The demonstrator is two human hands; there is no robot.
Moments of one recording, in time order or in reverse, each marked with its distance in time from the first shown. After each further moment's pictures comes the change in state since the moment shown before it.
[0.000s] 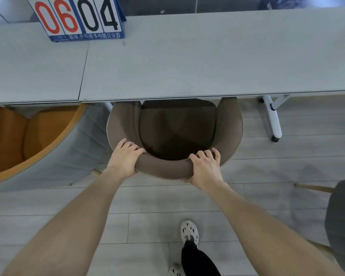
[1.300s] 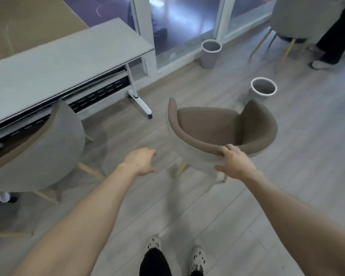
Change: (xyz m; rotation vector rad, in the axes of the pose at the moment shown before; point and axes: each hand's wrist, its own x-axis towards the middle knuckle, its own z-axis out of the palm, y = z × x) left_hand -0.160 0.732 -0.067 0.106 -0.170 0.466; right_hand -0.685 0.485 0.037 0.250 0.100 0.686
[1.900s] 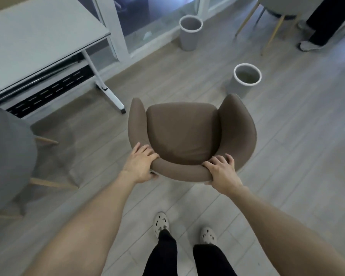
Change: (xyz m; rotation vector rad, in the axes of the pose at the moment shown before) left_hand 0.198 0.106 0.031 0.105 0.125 0.275; right_hand 0.087 0.138 0.038 -0.136 -0.102 -0.098
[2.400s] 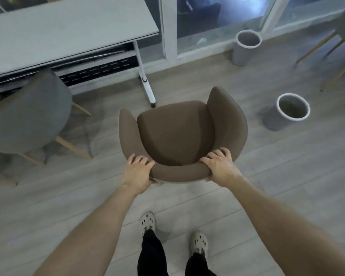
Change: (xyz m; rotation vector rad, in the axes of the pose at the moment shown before) left_hand -0.014 0.081 0.021 -0.087 0.068 -0.501; right_hand 0.112 0.066 -0.060 -0.244 -0.075 -0.432
